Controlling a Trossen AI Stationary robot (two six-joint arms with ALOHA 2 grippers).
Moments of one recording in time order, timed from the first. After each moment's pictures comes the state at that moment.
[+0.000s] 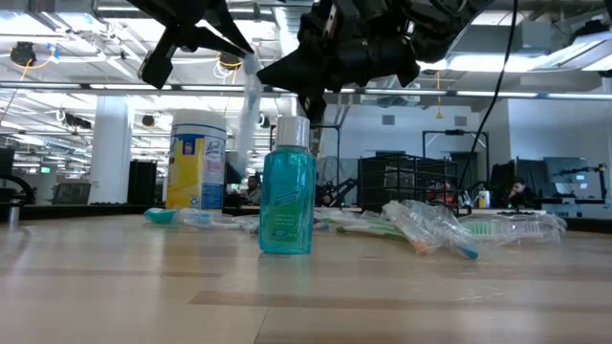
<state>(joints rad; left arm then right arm) -0.44 1.39 0.84 -0.03 -1.17 1.38 -0.11 1.79 1.09 0.38 -0.44 0.25</state>
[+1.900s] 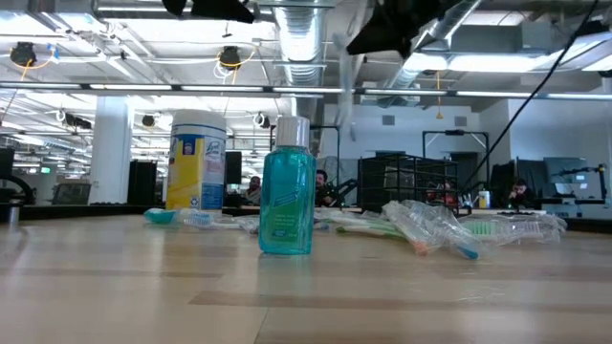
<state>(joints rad) -0.35 1.18 0.84 -0.01 -0.94 0.42 -0.13 1.28 1.08 -0.25 0.19 0.03</state>
